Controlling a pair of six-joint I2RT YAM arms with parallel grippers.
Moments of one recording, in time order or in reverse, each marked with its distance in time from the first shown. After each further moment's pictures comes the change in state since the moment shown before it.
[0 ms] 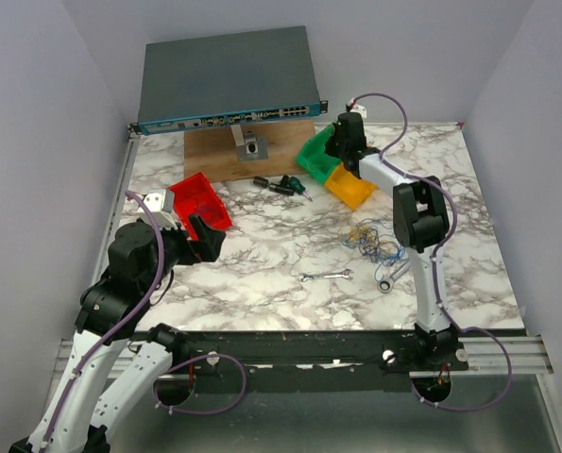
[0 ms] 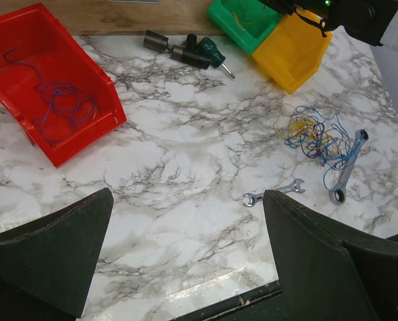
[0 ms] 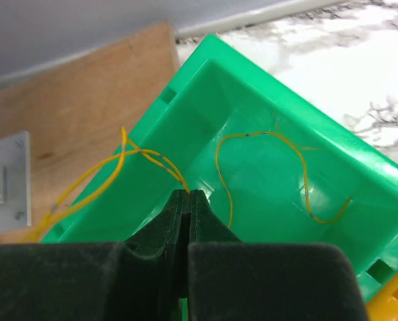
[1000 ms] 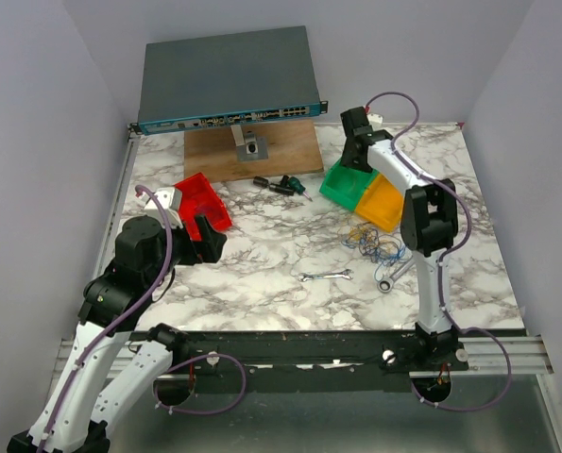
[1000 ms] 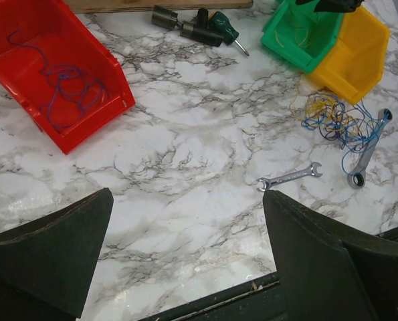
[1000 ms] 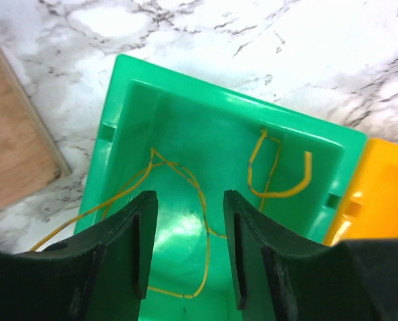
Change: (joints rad) left arm 0.000 0.045 0.014 -0.052 0.006 0.038; right arm 0.001 -0.072 0.124 -0.726 0.269 0.035
